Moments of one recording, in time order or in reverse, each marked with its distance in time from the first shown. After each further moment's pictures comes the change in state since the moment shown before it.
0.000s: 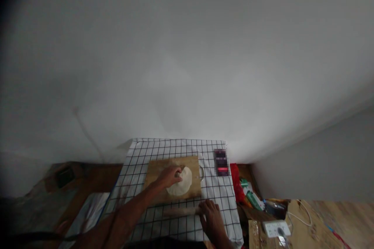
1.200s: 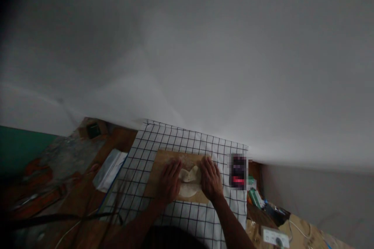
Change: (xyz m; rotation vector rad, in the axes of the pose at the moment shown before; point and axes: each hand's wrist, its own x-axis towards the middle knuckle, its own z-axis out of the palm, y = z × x) left_hand -0.055 -0.030 0.054 0.240 0.311 -0.005; right_hand 0.174 0.015 0.017 -0.147 -0.058 -0.293
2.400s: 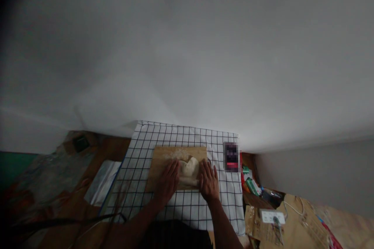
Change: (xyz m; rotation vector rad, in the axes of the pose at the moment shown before) left_hand -0.026 -0.009 0.022 0.048 0.079 0.156; right_hand -0.064 -0.031 0.020 -0.012 0.077 0.187
